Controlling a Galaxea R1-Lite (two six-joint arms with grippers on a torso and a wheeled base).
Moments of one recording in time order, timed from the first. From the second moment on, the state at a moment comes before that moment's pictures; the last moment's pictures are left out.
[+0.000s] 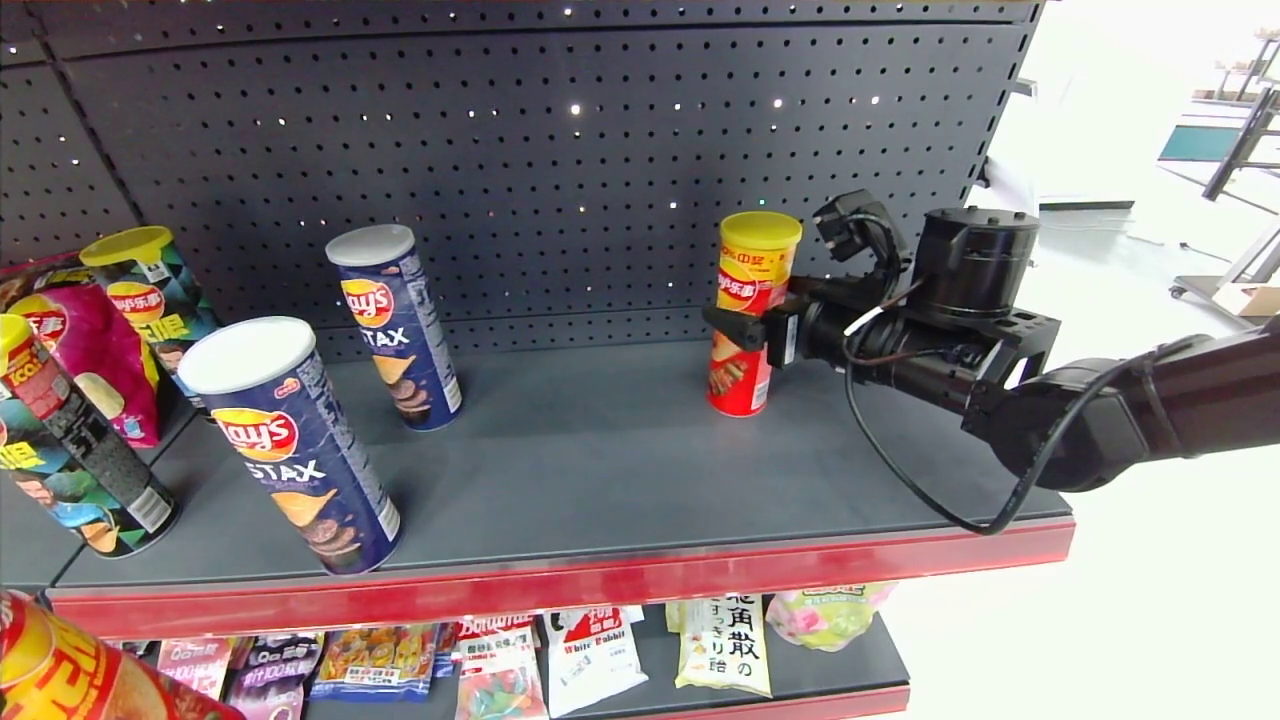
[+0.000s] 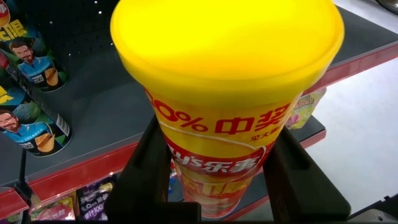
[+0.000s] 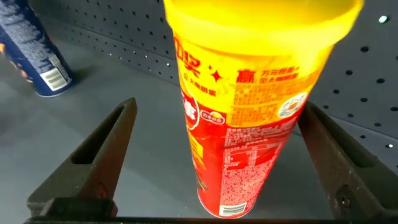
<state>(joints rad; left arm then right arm) -0.11 0.42 -0.51 0.19 -0.25 0.06 0.46 1.94 -1.10 -0.76 0.15 -0.07</state>
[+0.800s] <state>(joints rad) -0.11 0.42 -0.51 0.19 -0.25 0.06 0.43 1.97 -1.12 -0.76 0.16 -0.06</state>
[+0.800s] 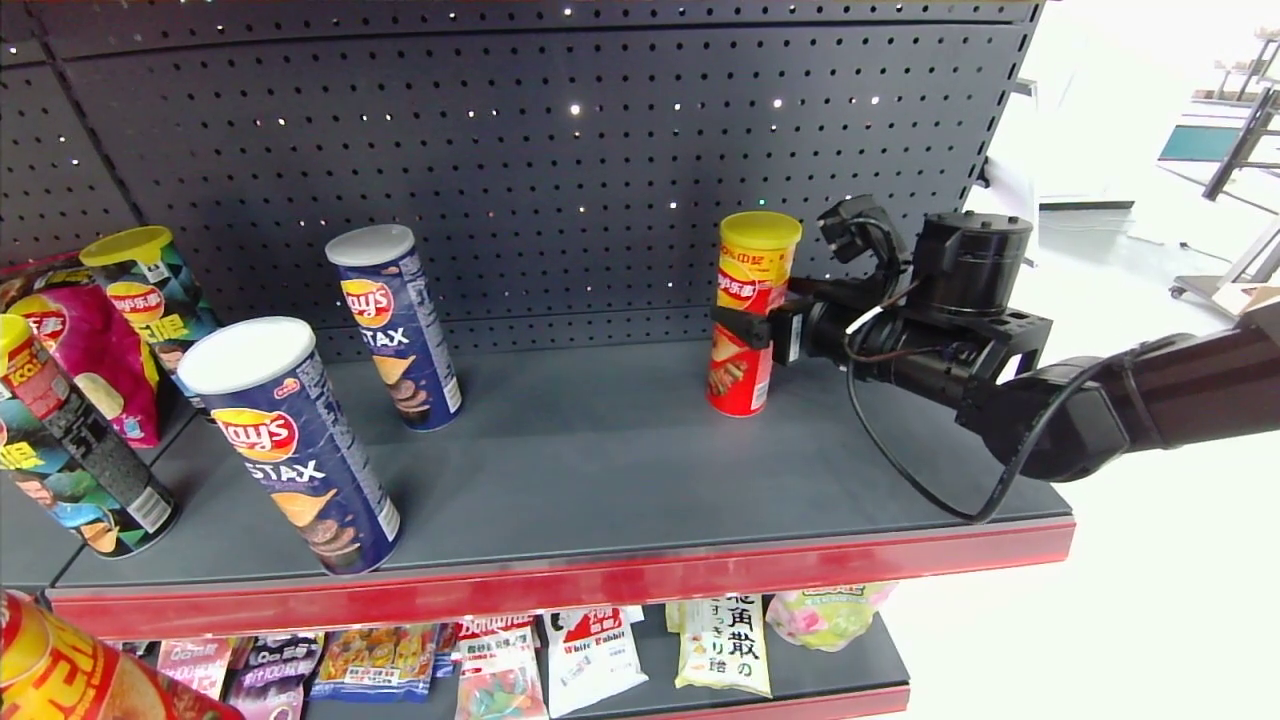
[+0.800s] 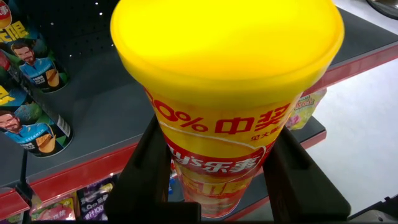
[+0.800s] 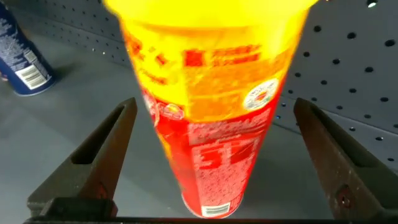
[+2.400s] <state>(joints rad) -0.11 0.42 -0.52 0.19 -0.25 0.06 0.47 1.75 -0.89 -0.76 0.53 -0.06</state>
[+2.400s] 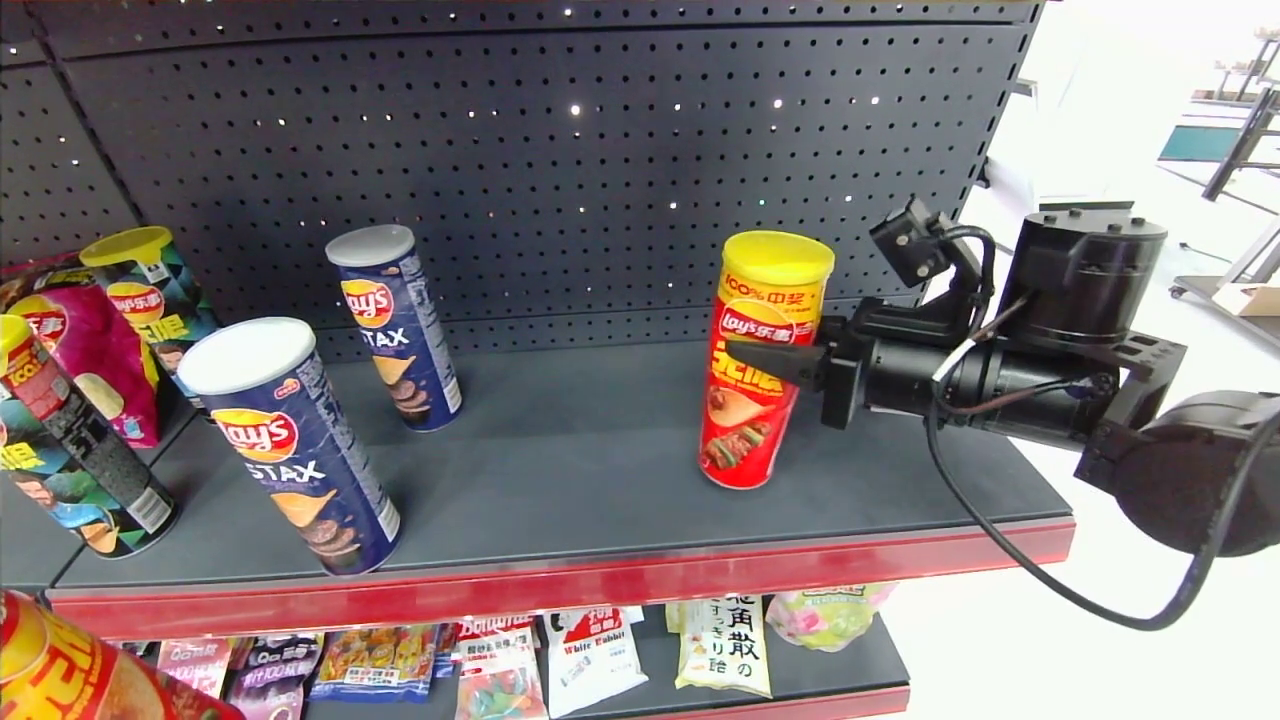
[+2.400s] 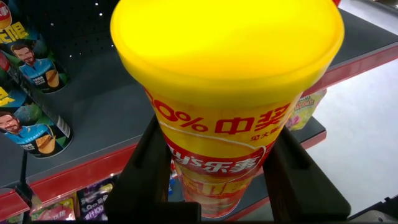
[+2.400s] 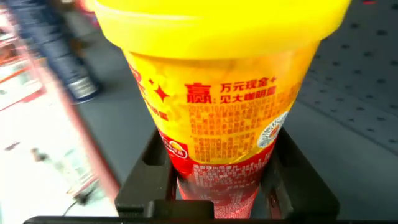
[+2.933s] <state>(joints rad) -0.11 0.42 -0.54 0.19 -0.25 0.06 0.46 1.77 -0.87 -0.76 0.69 -0.13</state>
